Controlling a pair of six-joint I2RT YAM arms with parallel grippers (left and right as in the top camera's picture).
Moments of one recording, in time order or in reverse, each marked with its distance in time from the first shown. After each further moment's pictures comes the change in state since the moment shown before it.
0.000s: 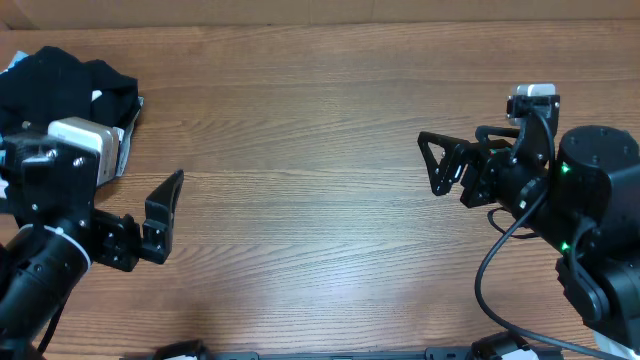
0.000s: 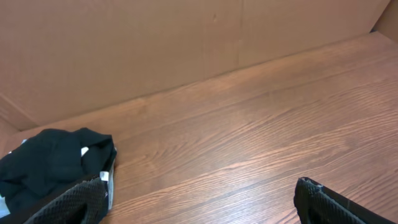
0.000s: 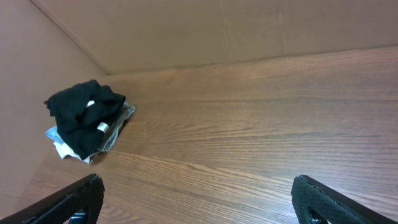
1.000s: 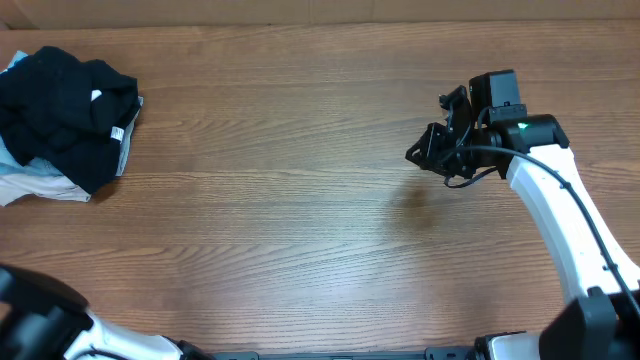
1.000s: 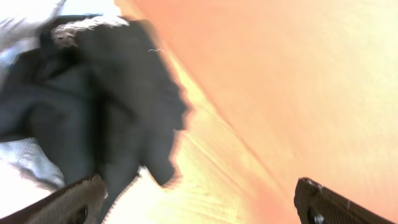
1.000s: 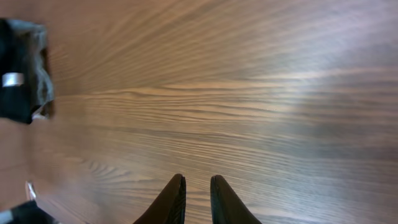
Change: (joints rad) left arm 0.769 0.793 -0.062 0.410 0.544 -0.472; right arm -0.166 0.547 -0.140 0.008 -0.278 0.017
